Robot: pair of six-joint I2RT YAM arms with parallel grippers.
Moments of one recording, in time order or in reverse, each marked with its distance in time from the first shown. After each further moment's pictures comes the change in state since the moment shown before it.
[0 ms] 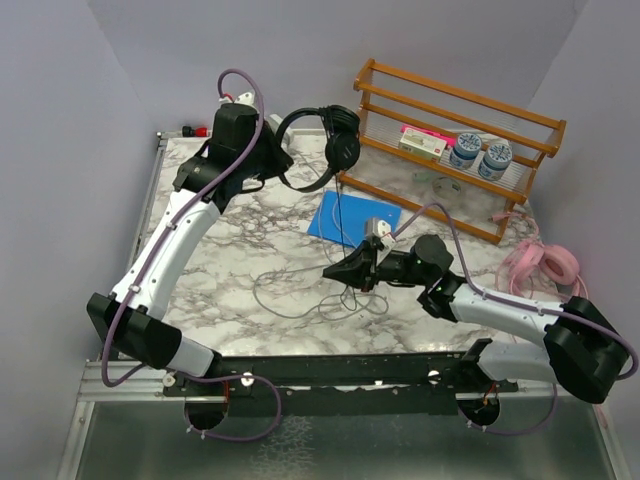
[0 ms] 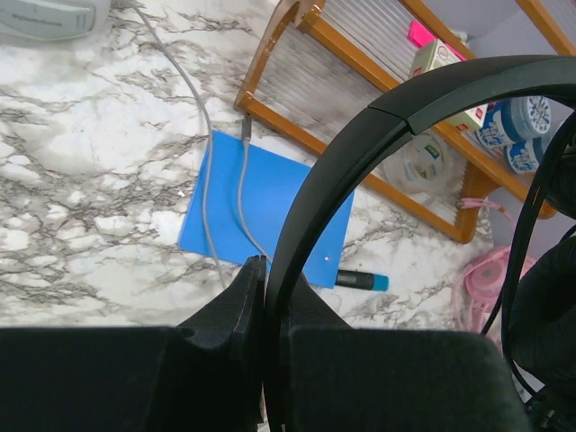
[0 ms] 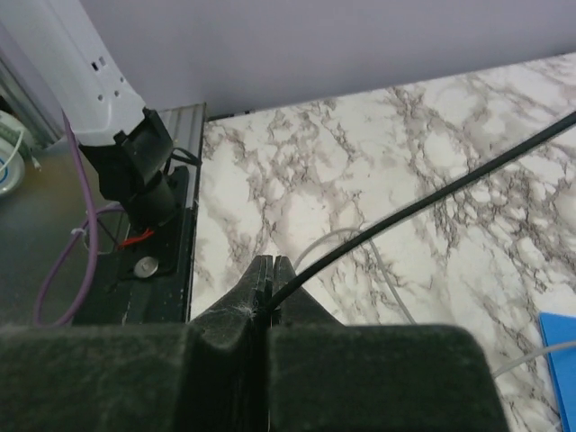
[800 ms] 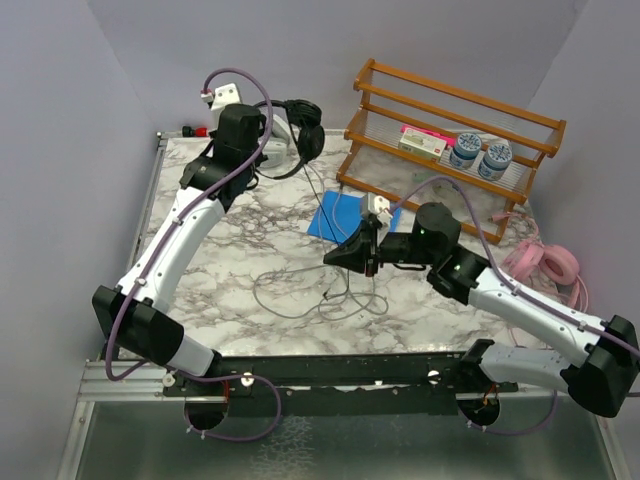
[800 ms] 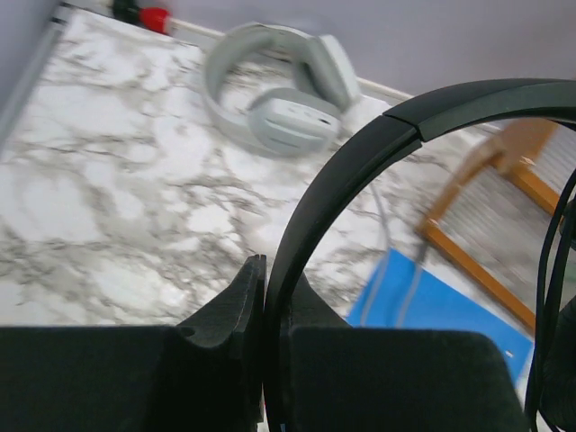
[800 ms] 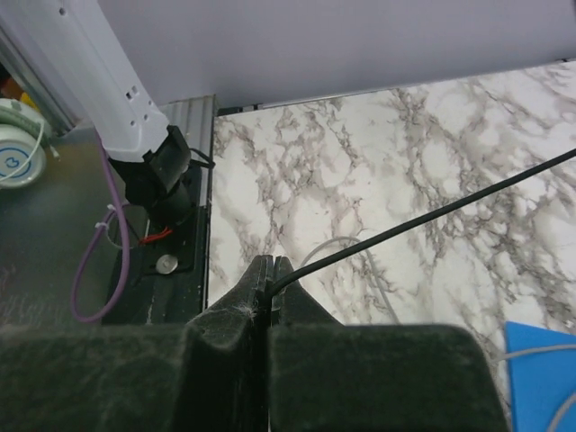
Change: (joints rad) left arm 0.023 0.043 -0.012 0.064 -0.460 0.087; right arm 0.013 -0.100 0.286 -0.528 -0.035 -0.093
